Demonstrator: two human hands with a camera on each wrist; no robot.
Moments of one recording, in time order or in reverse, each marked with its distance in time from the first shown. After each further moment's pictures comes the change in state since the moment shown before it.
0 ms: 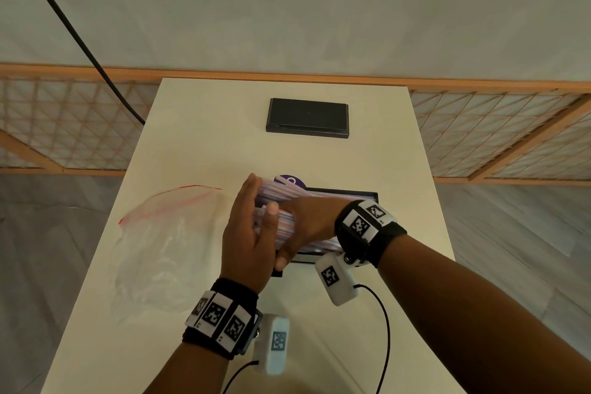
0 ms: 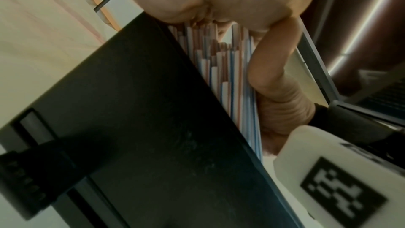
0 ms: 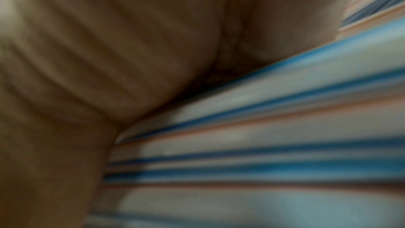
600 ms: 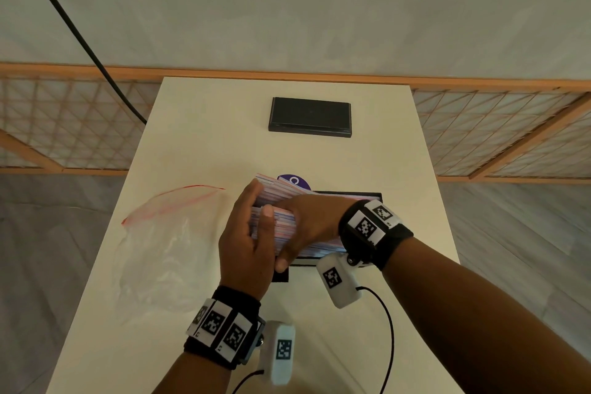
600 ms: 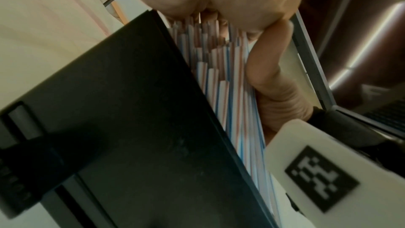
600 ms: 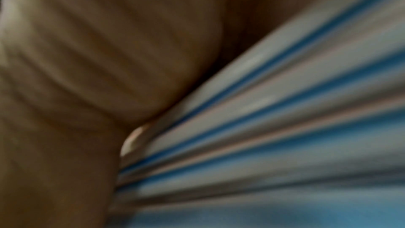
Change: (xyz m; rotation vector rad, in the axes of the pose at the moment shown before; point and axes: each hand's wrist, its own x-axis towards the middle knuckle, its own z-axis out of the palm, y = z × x) left_hand -0.008 0.004 -0.008 -0.013 0.105 0.010; right_hand -0.002 -0.014 0.000 0.025 -0.001 0.009
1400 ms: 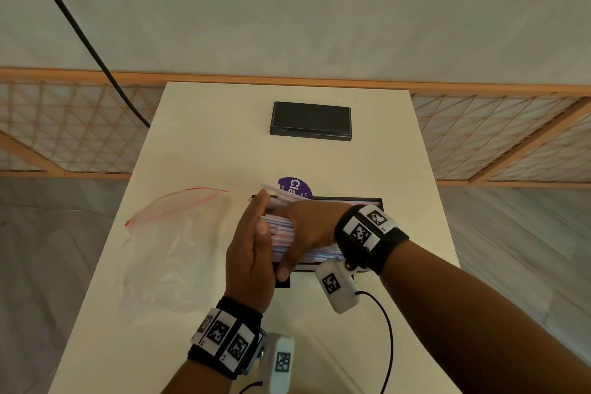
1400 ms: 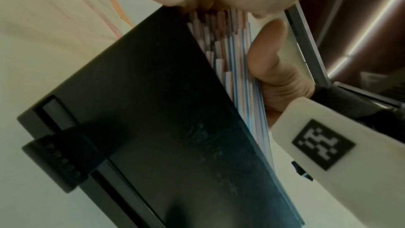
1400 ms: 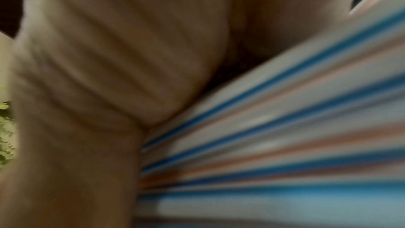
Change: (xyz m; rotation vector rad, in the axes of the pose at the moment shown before) left_hand -0.017 -0.017 0.002 -0.133 -0.071 0.049; right_hand -0.003 -0.008 0.006 -0.081 -0.002 0.040
